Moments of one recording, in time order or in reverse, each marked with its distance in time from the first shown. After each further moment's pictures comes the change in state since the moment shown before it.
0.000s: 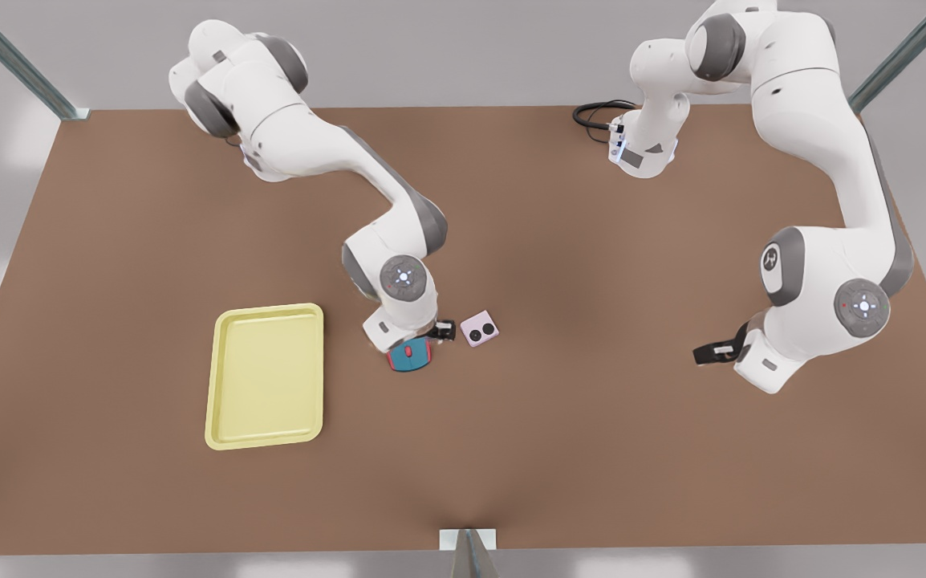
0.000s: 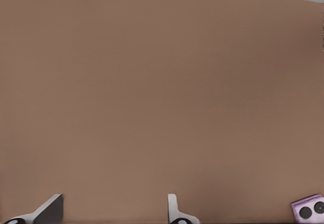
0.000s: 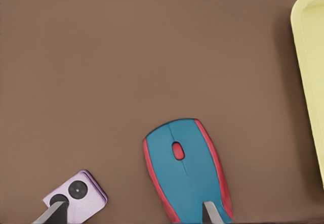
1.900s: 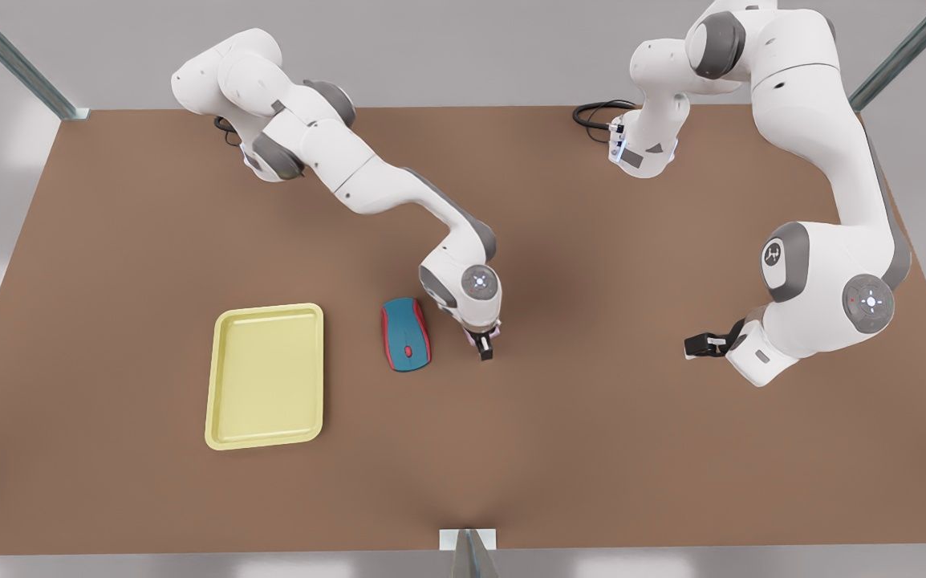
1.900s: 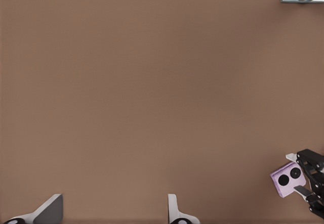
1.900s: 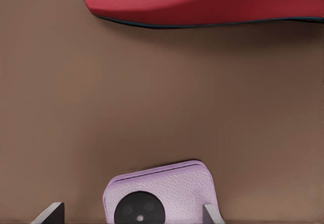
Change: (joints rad) left arm -0.002 -0.010 -0.006 0.006 -0.080 -0.003 0.159; right arm 0.156 0.352 0.014 0.147 -0.058 0.238 1.291
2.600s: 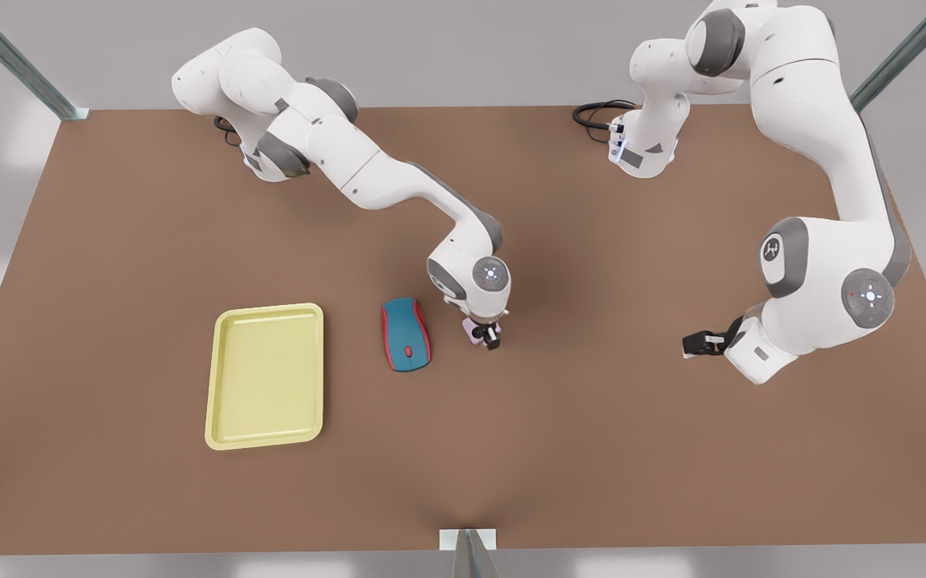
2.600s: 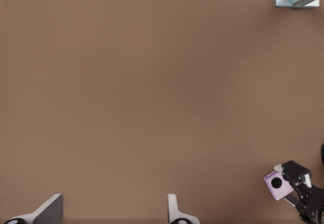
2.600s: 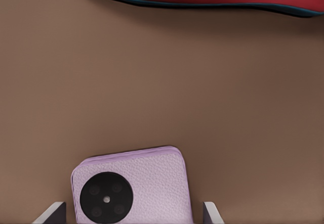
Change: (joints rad) left arm -0.006 -0.010 -0.006 0.005 -0.001 -0.001 -0.018; right arm 0.026 0.004 0.017 -0.001 -0.024 -0.036 -0.042
